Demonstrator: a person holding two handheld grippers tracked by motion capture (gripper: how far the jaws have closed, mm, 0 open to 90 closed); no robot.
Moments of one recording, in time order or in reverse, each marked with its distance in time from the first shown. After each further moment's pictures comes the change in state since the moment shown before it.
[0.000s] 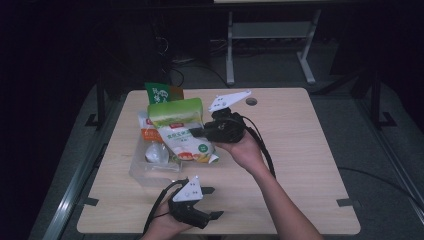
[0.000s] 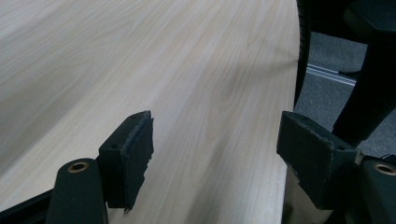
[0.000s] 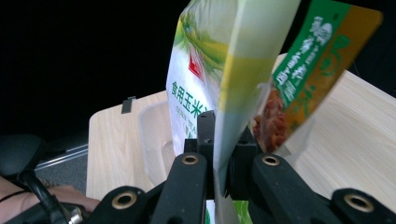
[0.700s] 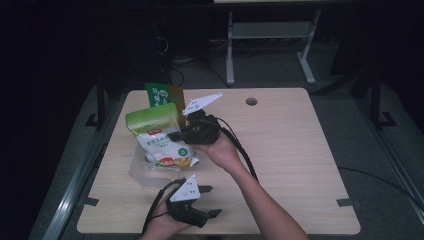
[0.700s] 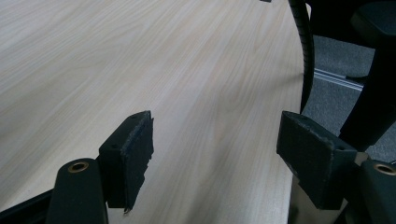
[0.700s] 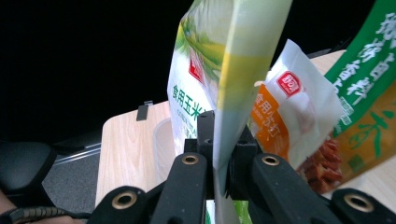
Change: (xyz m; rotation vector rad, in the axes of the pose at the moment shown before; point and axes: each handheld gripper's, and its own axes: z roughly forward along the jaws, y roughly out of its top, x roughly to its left) left arm 0.000 -0.001 -0.004 -0.017 0.026 -0.006; right arm 0.007 0.011 0.056 0.016 0.089 -0.003
